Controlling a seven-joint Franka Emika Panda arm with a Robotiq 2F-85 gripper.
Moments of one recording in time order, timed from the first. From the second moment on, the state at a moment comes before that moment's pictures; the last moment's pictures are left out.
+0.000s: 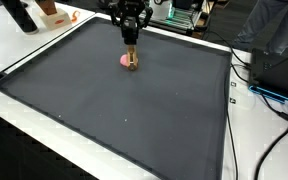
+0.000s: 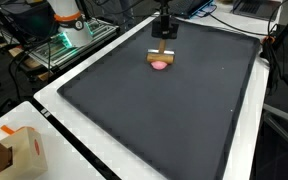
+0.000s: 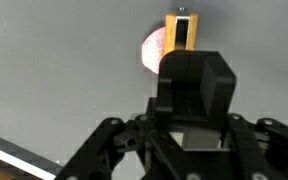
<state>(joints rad) 0.09 0.04 0.07 -2.35 -0.17 2.52 -0.26</state>
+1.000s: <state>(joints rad) 0.08 0.06 0.05 -2.32 -0.24 2.52 -0.18</state>
